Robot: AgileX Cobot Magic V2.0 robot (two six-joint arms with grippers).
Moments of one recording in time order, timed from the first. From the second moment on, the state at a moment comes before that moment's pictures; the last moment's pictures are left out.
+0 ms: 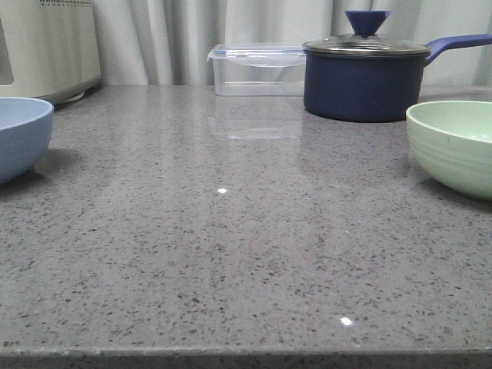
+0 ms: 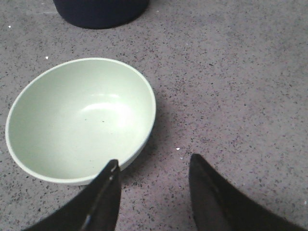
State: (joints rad) left arm 0.04 0.50 -0.54 -0.02 0.43 -0.03; right arm 0.08 0.58 -0.55 -0.01 0.61 0.13
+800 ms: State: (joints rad) left arm 0.04 0.50 -0.54 -0.02 0.43 -0.03; right arm 0.08 1.27 -1.03 0.01 0.90 0.18
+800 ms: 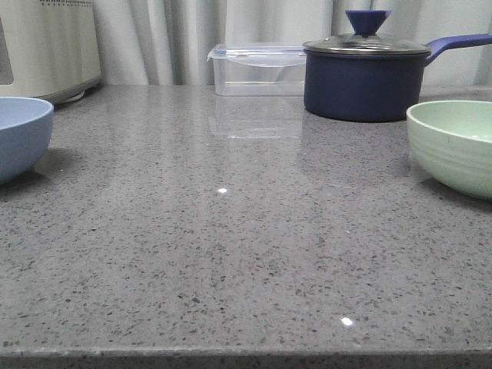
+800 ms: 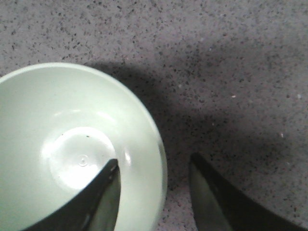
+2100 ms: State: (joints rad) left arm 0.04 0.50 -0.54 -0.02 0.43 -0.03; right arm 0.10 1.39 -1.06 0.06 0.88 0.18
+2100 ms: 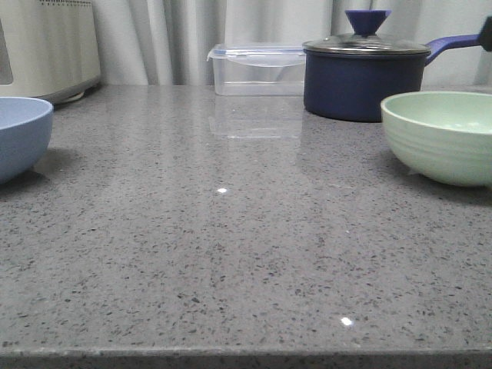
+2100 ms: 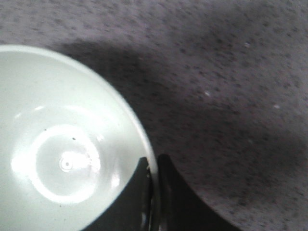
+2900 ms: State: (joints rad) left arm 0.04 0.50 -0.54 -0.02 0.44 -0.03; right arm 0.49 1.69 -1.38 0.13 0.84 0.17
